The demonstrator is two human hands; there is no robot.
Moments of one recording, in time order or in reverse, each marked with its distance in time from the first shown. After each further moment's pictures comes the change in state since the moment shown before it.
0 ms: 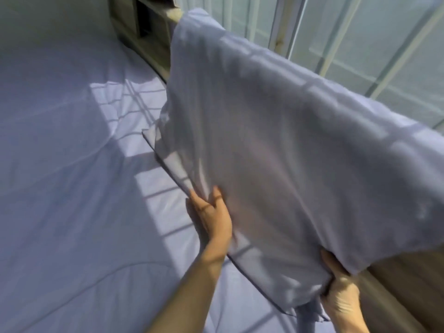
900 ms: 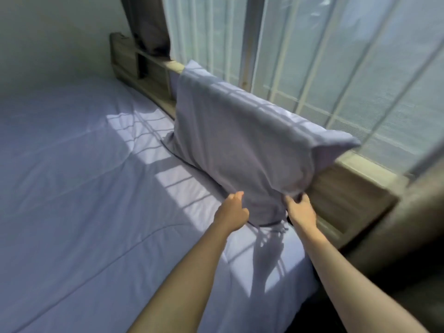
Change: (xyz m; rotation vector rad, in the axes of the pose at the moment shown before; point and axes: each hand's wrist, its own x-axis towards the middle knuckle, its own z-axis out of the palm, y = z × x) left_hand -0.140 0.069 -0.135 0.947 -0.823 0.582; right_hand -0.101 -0.078 0.010 -0.798 0.018 -0.223
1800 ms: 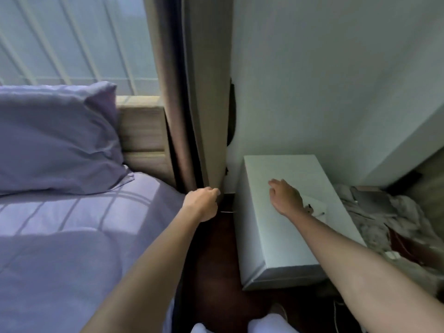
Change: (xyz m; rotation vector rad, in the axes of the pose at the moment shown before) left_hand -0.262 0.130 0.181 0.745 -0.404 0.945; right_hand -0.330 0.240 -0.301 -0.655 0.344 0.256
